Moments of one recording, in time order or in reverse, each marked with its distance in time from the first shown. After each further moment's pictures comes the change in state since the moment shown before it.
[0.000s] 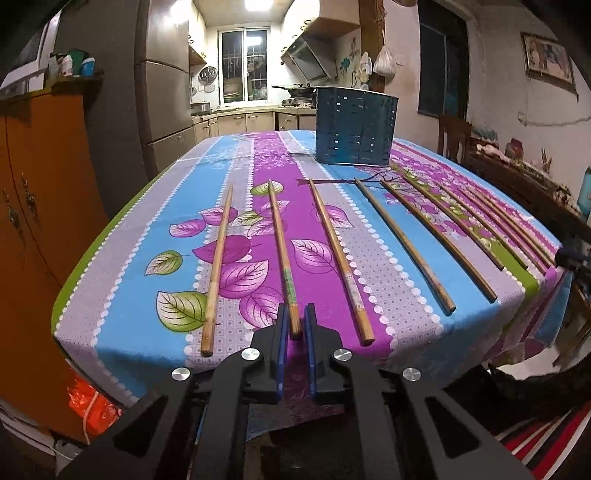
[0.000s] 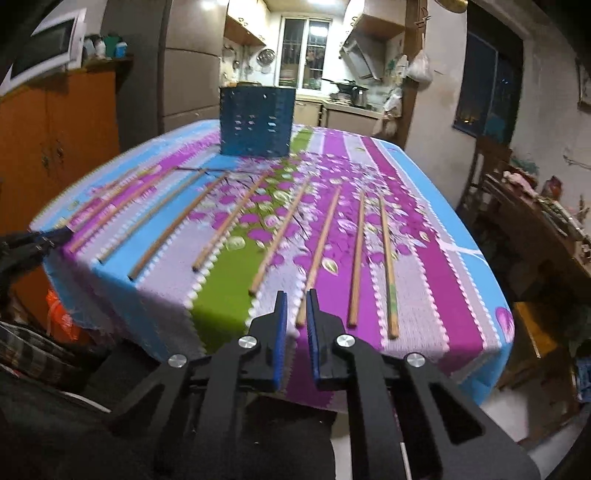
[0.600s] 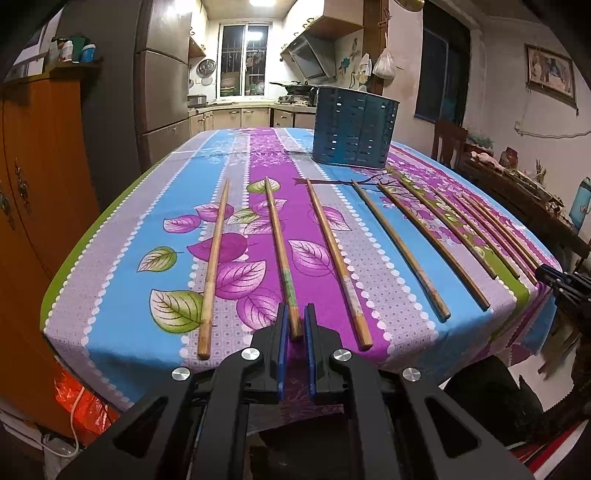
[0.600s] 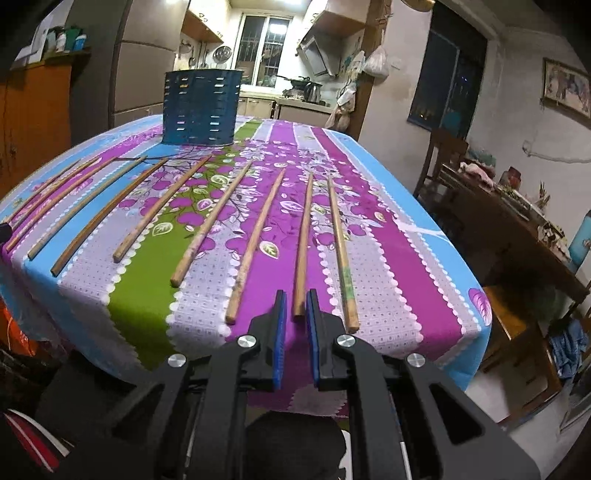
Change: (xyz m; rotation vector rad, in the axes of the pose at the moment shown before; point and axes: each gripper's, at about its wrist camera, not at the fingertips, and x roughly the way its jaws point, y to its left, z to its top) left arm 0.002 0.005 0.004 -0.030 0.012 -0.041; right arm 0.029 -0.025 -0.014 0.064 -0.001 -0.161
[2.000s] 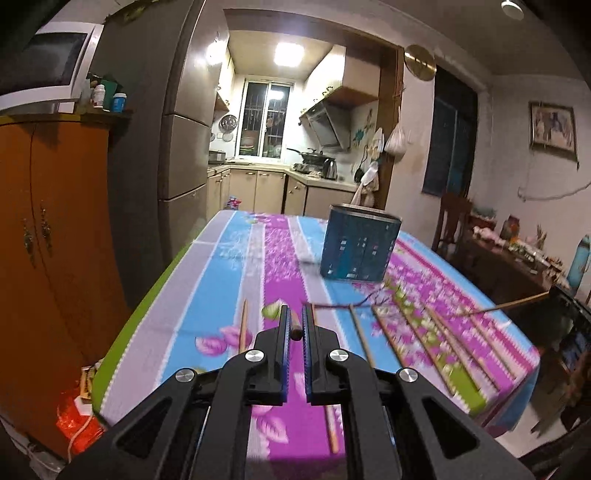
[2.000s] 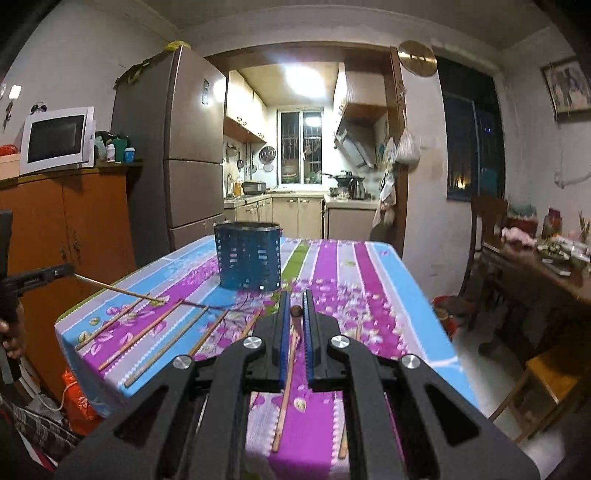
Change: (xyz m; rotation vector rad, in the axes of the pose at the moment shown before) left arm -0.080 0.013 0.091 -0.093 -0.266 0.002; right arm -0.086 -0.047 0.088 0.057 -0.398 0.269
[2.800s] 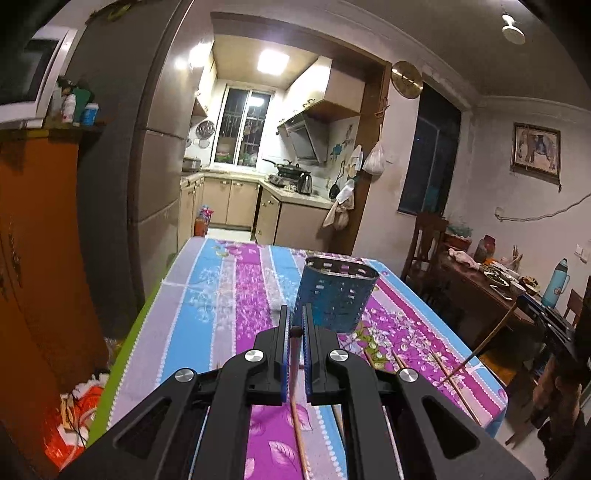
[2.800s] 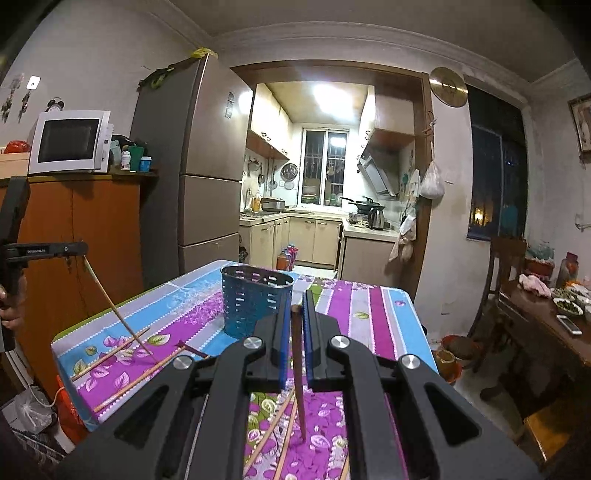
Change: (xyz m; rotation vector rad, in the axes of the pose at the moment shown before) left arm 0.020 0.001 0.091 -0.008 -0.031 -0.111; right arm 0.041 0.004 0.070 -0.101 -0.066 0.065
